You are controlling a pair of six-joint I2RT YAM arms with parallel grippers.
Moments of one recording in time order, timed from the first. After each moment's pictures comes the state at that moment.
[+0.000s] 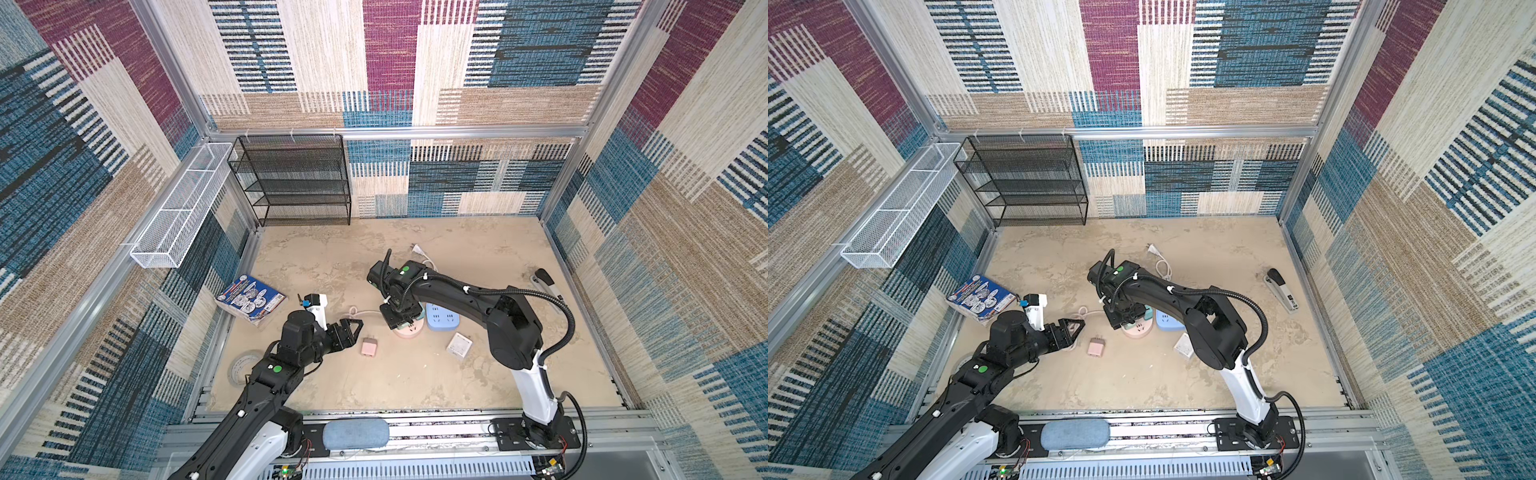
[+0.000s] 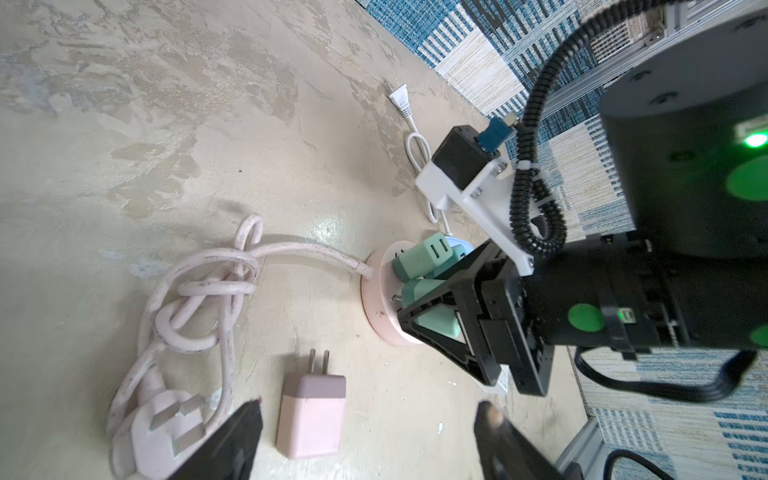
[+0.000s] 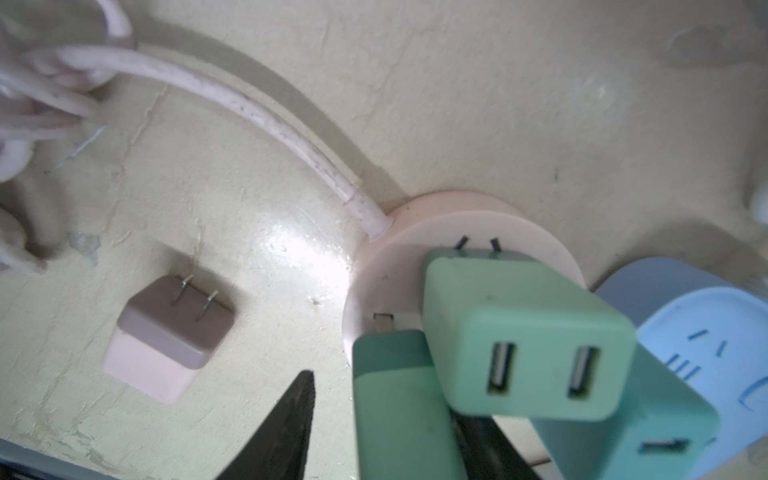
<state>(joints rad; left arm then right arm) -0.36 0.73 0.41 -0.23 0.29 -0.68 0.88 2.11 1.78 -1.12 0.05 0.40</state>
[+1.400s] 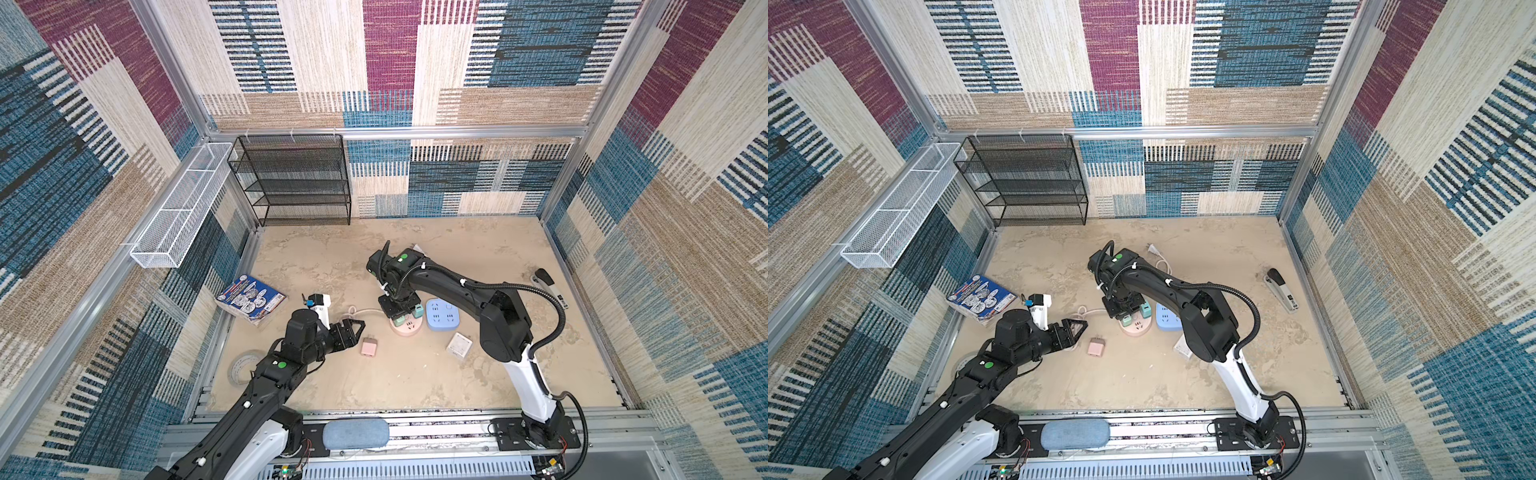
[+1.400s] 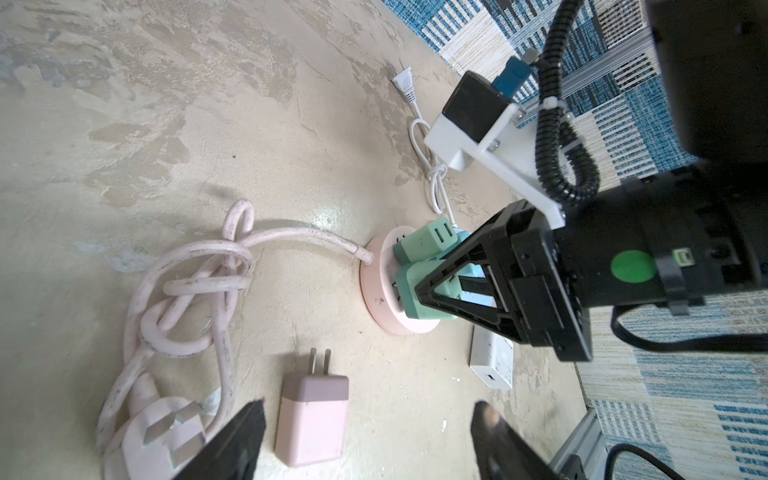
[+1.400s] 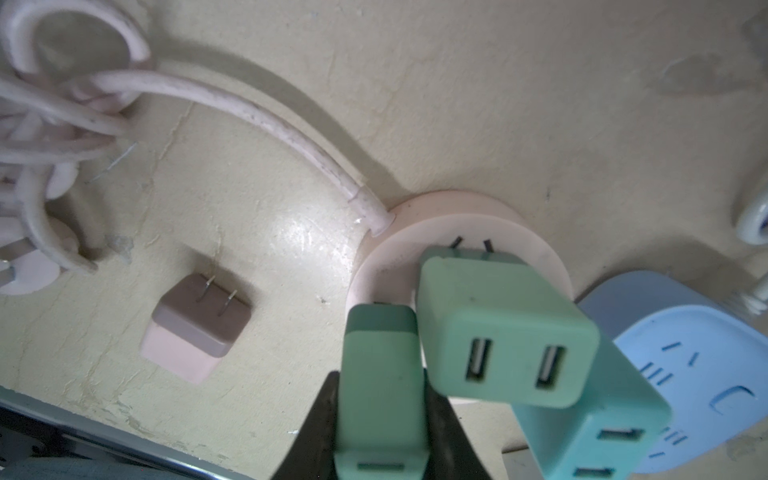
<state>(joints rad) -0.36 0.80 0.39 -0.17 0.32 -0.68 0.83 2.24 1.98 -1.26 -0.02 0.34</state>
